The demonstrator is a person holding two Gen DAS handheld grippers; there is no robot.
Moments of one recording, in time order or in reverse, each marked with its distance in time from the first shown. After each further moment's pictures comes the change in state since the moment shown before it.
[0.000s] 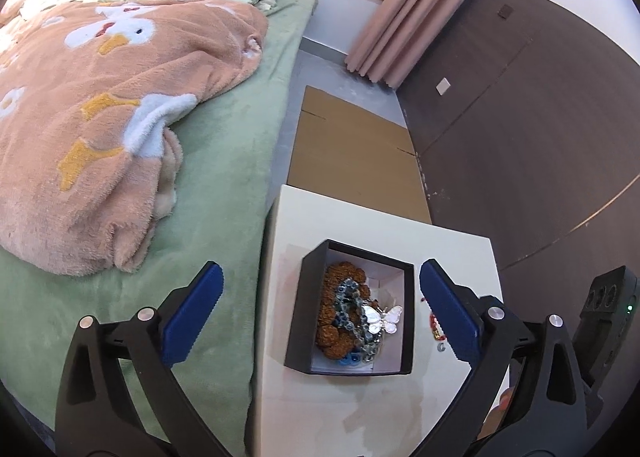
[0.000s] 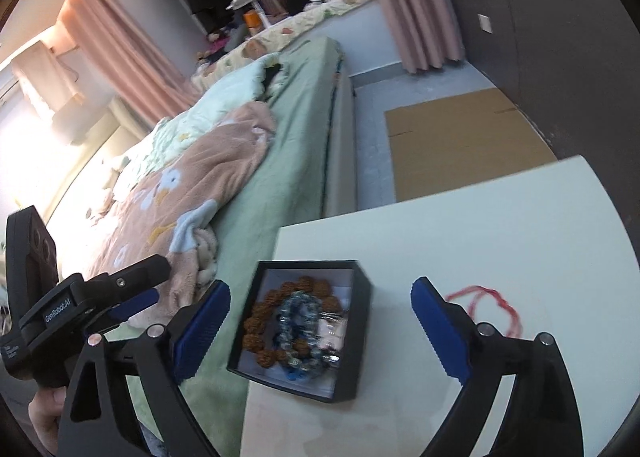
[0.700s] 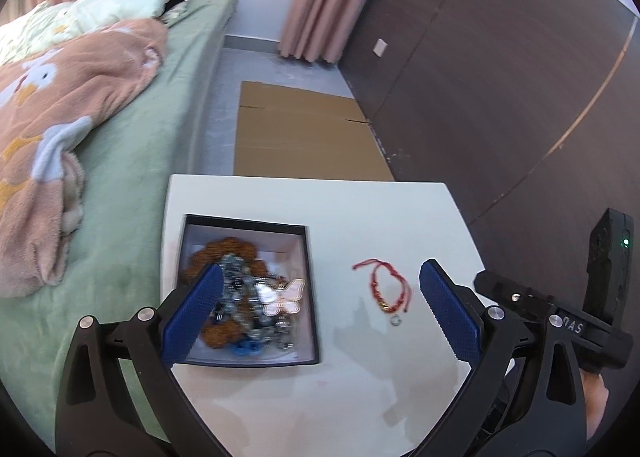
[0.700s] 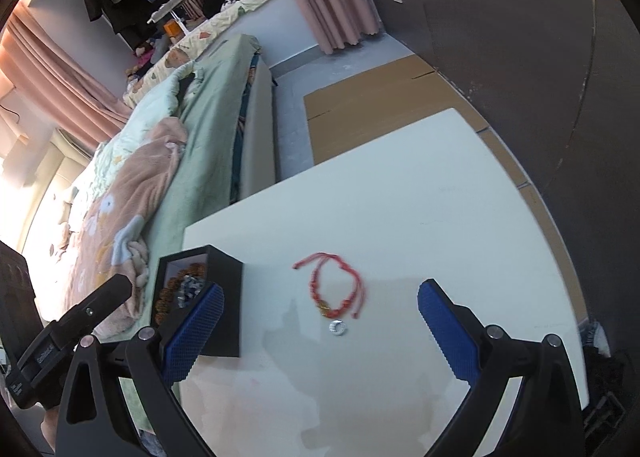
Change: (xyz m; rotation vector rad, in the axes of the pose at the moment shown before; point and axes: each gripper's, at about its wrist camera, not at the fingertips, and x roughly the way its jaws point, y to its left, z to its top) left arm 0.026 -0.102 -0.040 0.245 0.034 -0.081; right arm -0.052 -0.105 -0.004 0.156 0.068 -0.165
